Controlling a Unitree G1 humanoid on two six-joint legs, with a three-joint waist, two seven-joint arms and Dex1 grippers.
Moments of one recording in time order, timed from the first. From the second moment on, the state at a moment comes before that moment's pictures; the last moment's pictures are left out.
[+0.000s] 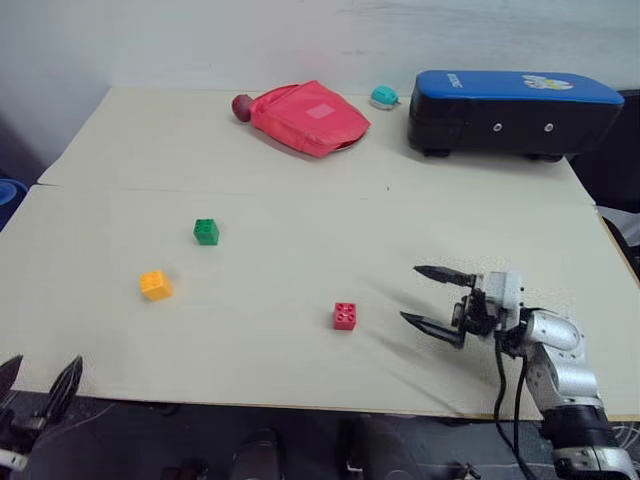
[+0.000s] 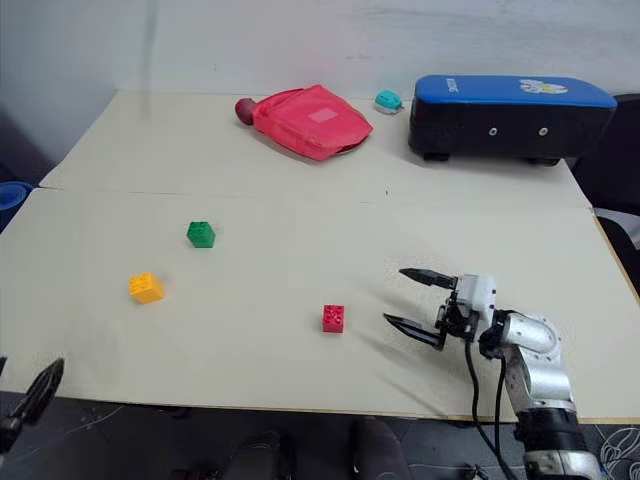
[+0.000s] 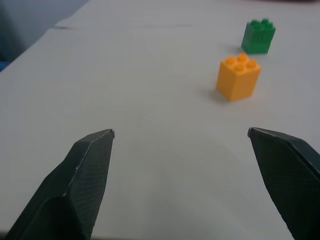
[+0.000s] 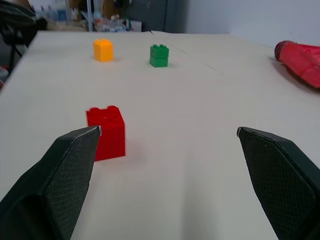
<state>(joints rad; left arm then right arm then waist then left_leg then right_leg) 0.52 0.37 0.84 -0.31 -0.68 0.20 -0.53 -0.18 -0.53 -0.11 0.16 0.55 -0.16 1.29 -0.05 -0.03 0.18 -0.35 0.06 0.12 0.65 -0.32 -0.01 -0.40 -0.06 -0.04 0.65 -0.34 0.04</state>
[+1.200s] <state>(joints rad) -0.64 0.38 0.17 0.16 -0.35 0.83 0.05 -0.21 -0.43 -0.05 -0.04 0.55 -0.12 1.14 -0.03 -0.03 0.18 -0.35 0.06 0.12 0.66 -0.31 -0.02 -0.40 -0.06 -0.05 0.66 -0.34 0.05</state>
